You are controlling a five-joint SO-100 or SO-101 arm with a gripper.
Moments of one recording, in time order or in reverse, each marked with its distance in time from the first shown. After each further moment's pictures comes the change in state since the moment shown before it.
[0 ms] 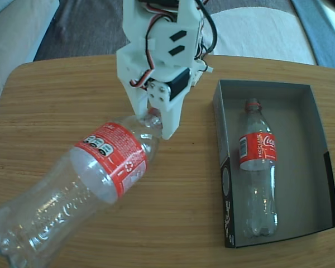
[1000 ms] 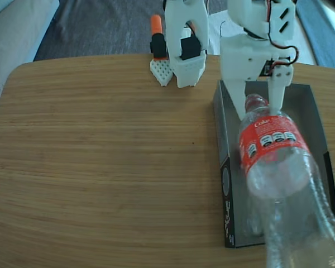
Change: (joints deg) arm -33.4 0.0 -7.3 0.0 0.0
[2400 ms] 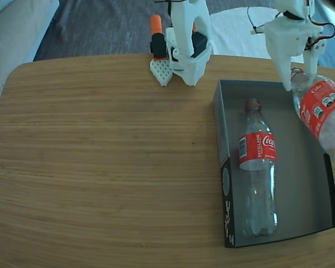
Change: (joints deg) arm -25.6 0.0 0.0 0.0 12.2
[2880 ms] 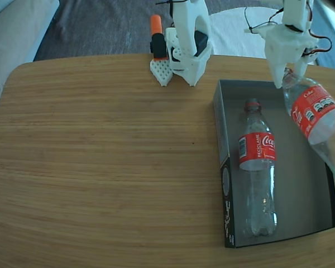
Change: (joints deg) arm -5.6 0.0 13.1 -1.9 1.8
